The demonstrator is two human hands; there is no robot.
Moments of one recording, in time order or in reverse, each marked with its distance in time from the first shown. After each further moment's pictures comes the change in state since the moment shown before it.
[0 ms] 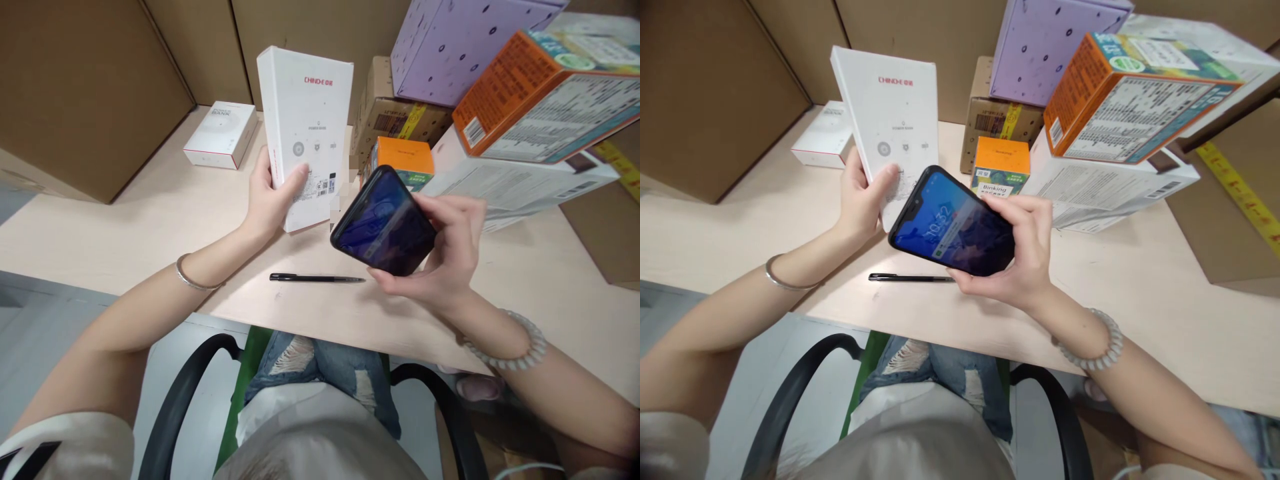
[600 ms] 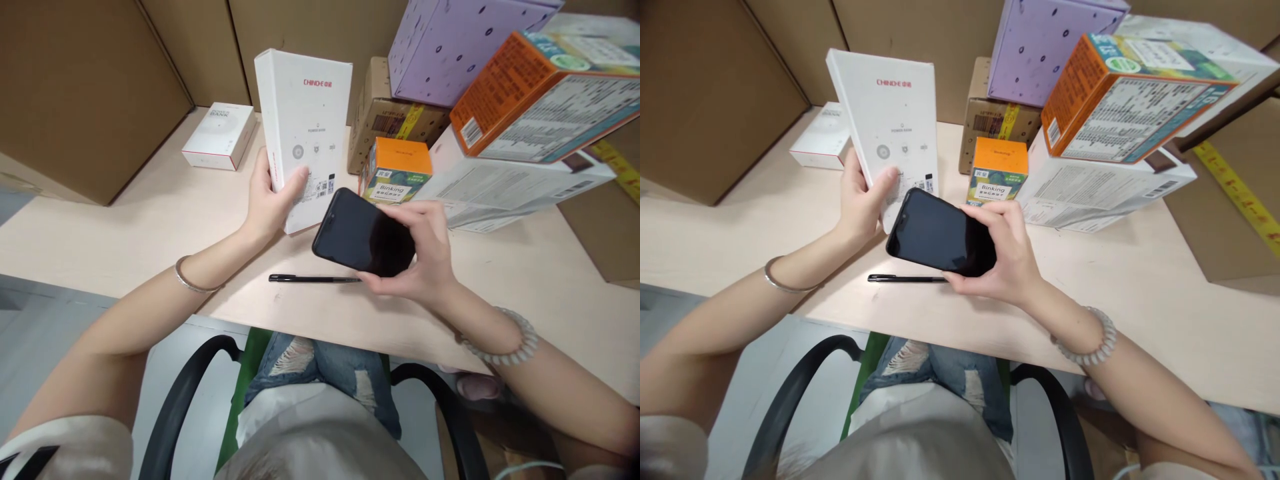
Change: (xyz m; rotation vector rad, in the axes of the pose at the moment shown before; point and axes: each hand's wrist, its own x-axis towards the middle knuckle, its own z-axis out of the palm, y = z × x) left_hand -0.002 -0.003 -0.002 0.077 -0.062 0.019; right_hand 0.001 0.000 0.002 0.021 -0.216 -0.003
